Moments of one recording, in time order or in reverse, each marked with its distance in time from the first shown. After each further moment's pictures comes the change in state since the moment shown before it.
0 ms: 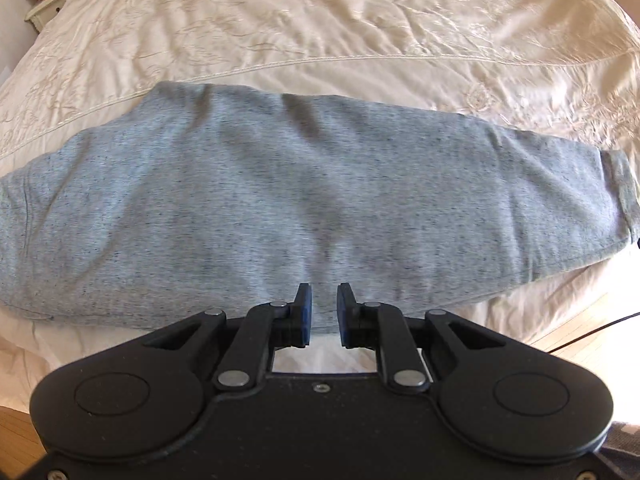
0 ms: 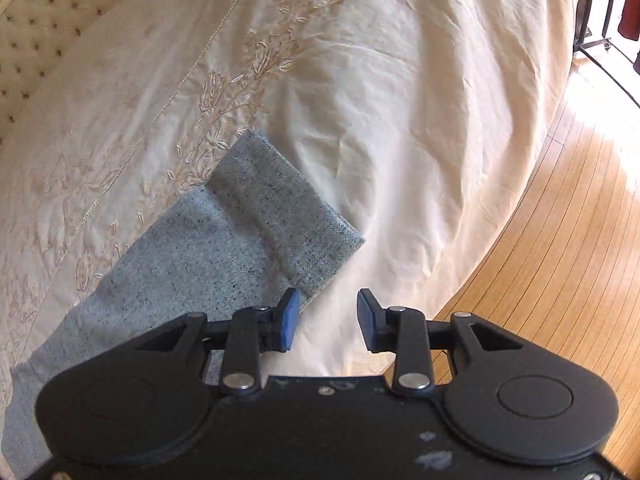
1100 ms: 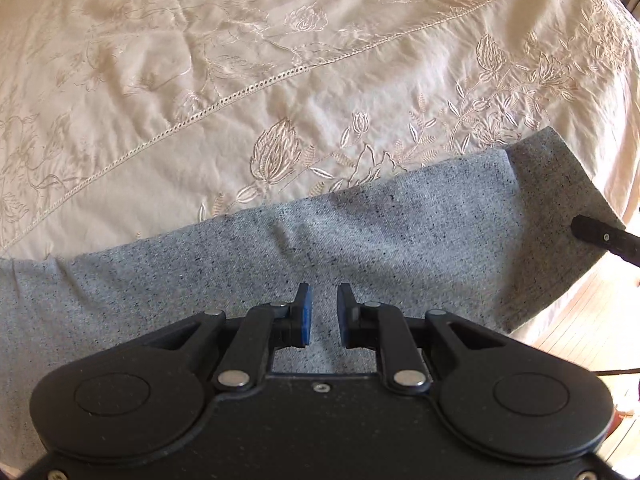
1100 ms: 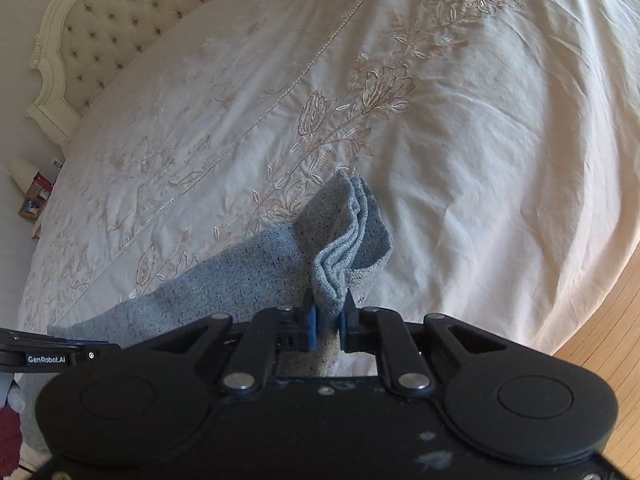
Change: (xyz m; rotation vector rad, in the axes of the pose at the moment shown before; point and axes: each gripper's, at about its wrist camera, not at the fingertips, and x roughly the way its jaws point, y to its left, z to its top) left arm 0.059 -0.179 0.101 0.264 0.079 -0.086; right arm 0.013 0.021 0.034 -0.208 -0.048 0.238
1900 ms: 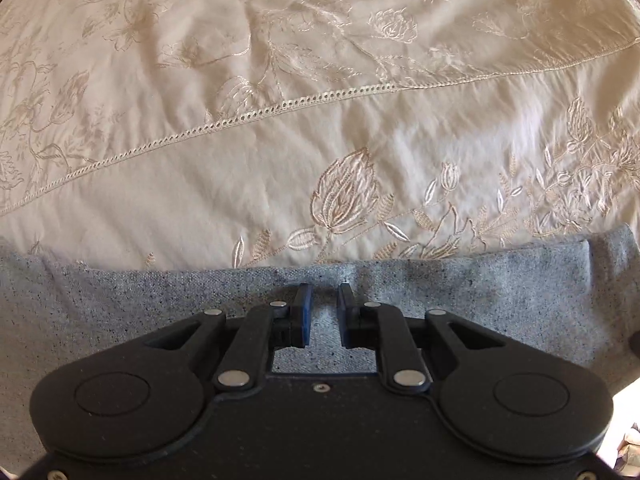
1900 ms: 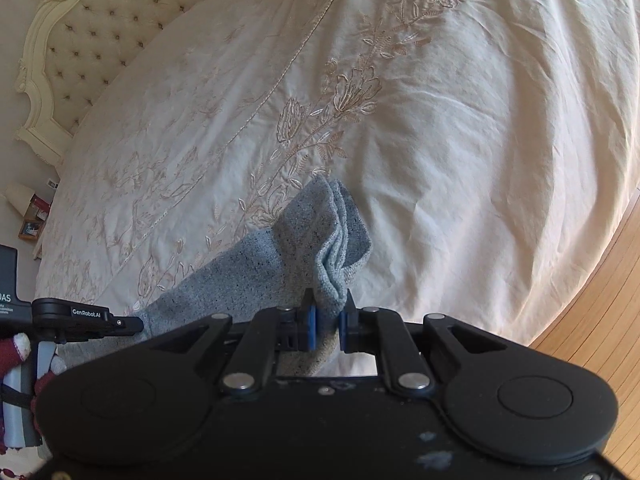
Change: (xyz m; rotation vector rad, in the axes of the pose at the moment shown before) left arm 0.041 0.047 0.041 -0.200 0.029 0.019; right arm -0.019 -0.018 0.001 0.076 0.012 -0.002
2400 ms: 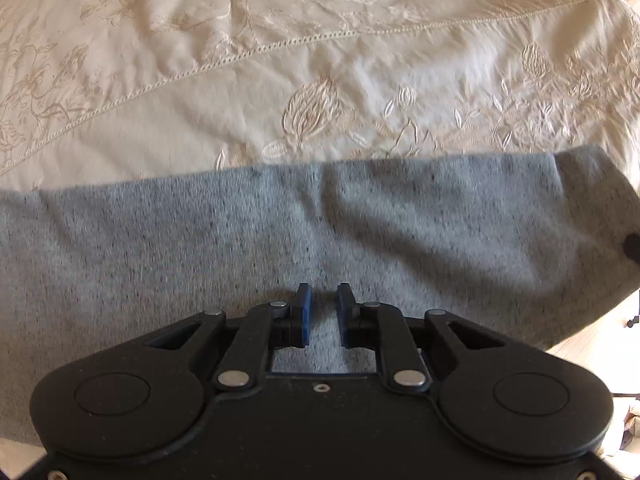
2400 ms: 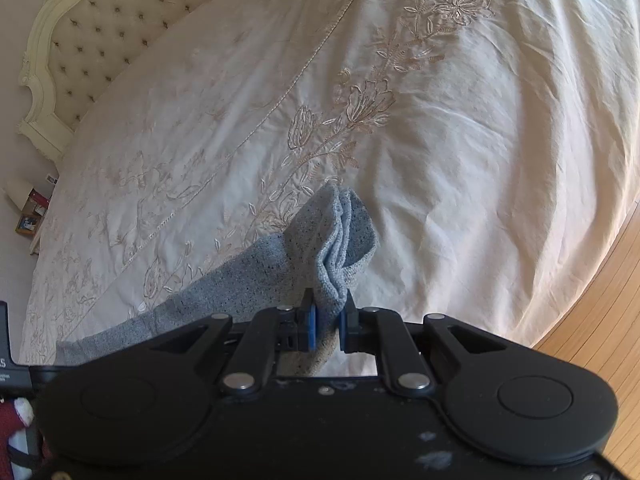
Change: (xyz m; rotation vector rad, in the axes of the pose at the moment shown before) left arm -0.015 -0.008 -0.069 0.053 0.007 -0.028; right arm -0.011 0.013 0.001 -0.026 -0.014 -0.017
